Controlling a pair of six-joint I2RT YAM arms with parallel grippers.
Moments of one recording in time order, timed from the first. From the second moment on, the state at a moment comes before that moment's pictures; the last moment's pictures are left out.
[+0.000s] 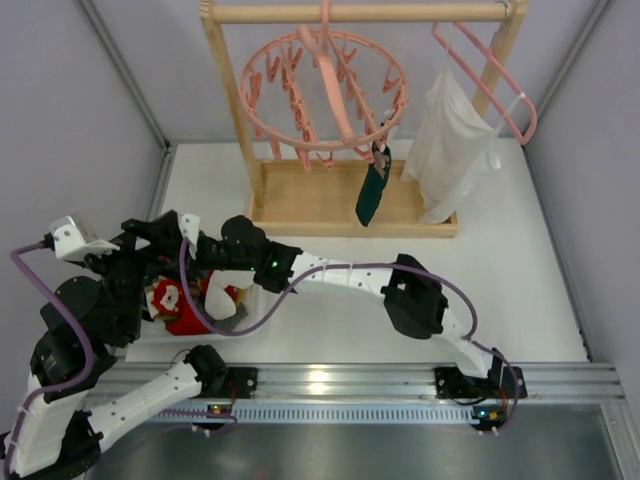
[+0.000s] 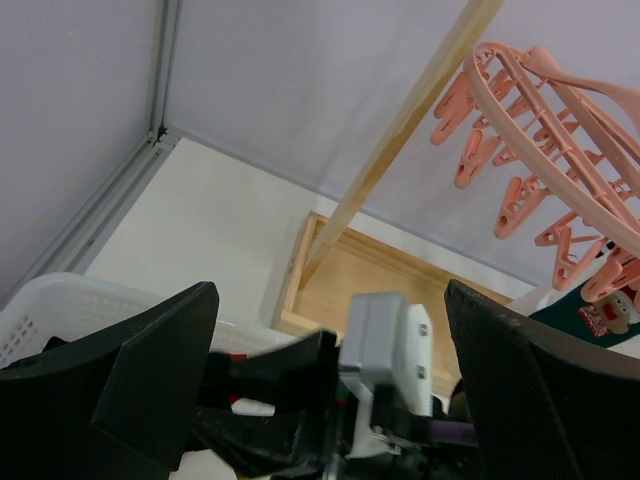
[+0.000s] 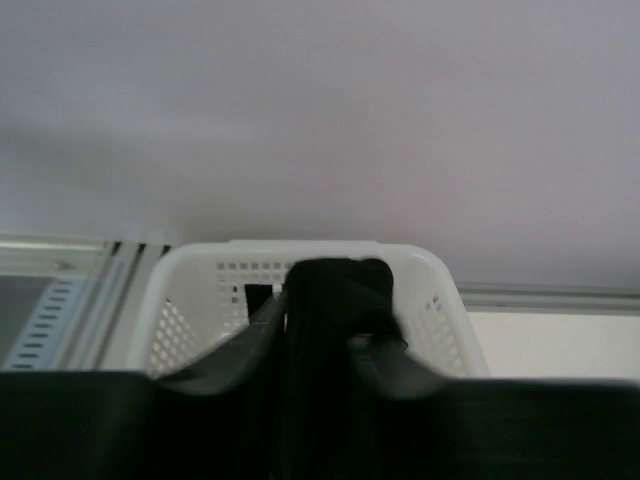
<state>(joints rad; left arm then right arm) -0.85 0.48 1.23 -0.67 -0.97 -0.38 1.25 2.23 1.95 0.35 -0.31 -0.12</state>
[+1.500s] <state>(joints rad) -0.85 0.58 1.12 -0.68 -0.83 -0.33 0.46 1.21 0.64 0.43 0.02 0.17</state>
